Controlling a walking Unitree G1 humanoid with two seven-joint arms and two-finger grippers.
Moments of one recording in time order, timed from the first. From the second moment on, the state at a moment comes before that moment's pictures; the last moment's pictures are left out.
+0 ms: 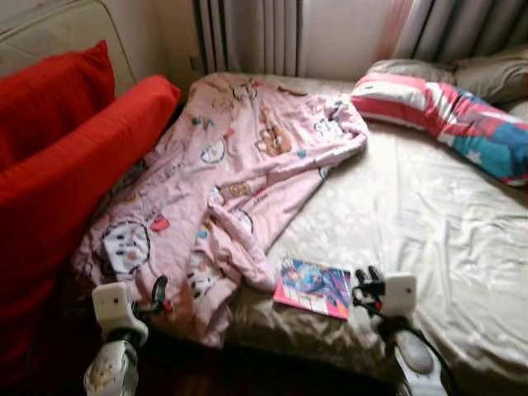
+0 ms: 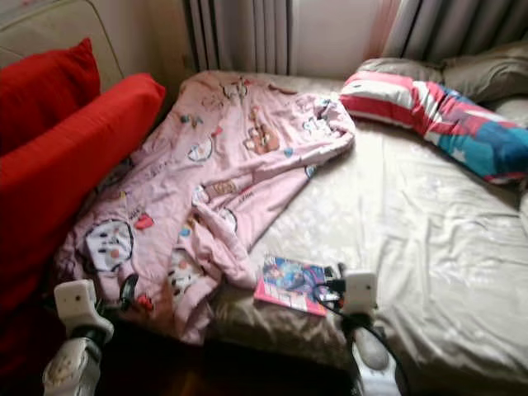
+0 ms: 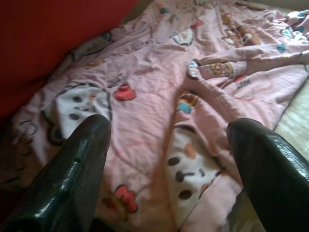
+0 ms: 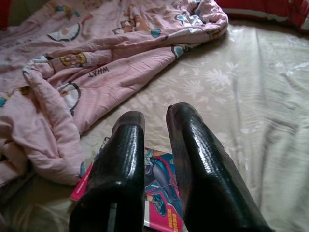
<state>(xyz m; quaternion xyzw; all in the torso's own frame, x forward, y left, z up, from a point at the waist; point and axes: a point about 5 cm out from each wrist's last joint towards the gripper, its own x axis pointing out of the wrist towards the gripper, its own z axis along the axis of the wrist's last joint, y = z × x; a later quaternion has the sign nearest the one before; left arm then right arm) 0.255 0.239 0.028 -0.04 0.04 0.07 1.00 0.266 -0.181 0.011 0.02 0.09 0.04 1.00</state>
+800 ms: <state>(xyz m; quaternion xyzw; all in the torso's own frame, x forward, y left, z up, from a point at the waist) 0.257 0.230 0.028 -0.05 0.03 0.07 1.00 0.270 -0.184 0.018 0.01 0.08 0.05 1.00</state>
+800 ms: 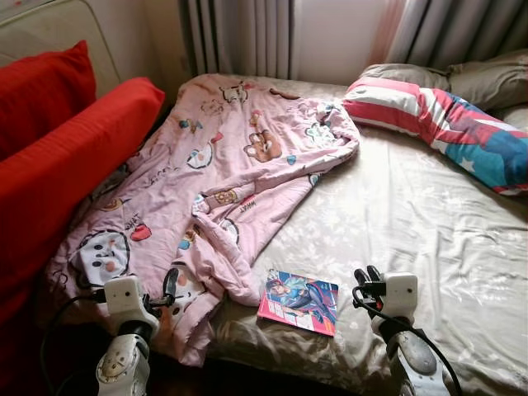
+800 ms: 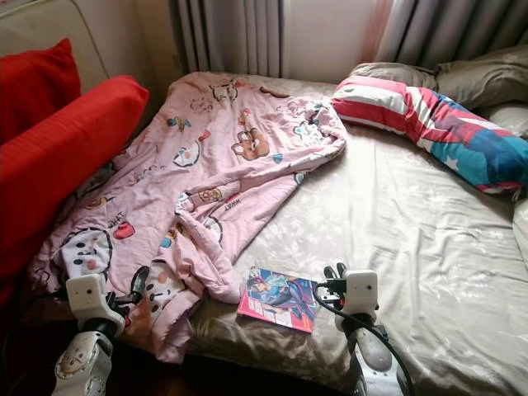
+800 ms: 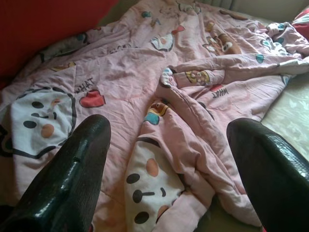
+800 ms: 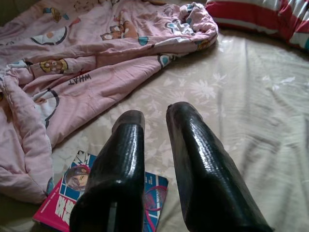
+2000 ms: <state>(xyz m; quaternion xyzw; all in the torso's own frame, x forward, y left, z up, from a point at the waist) 0.258 0.223 0.030 -0.06 0.03 0.06 1.00 0.273 -0.182 0.019 0.00 0.08 0.04 1.00</state>
